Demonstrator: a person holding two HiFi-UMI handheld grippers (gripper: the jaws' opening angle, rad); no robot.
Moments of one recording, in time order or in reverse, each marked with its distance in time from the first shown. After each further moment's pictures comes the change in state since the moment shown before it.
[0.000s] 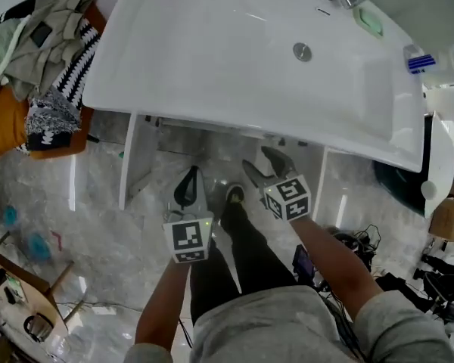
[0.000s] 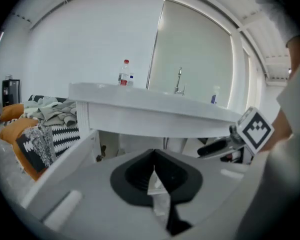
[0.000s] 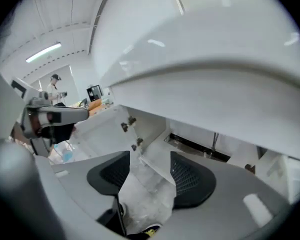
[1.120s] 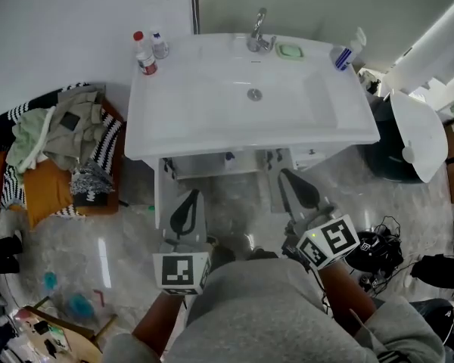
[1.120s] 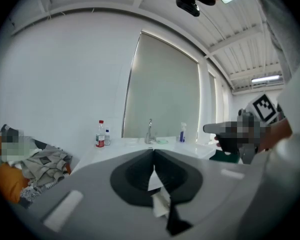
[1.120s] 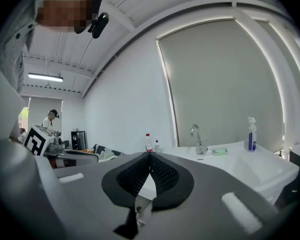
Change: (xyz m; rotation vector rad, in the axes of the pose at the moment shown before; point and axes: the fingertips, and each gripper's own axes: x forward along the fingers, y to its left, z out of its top) left arm -0.197 -0.065 0.234 0.170 -0.244 -0.262; right arm -0.342 0.090 0.223 0.093 -0.608 -0.253
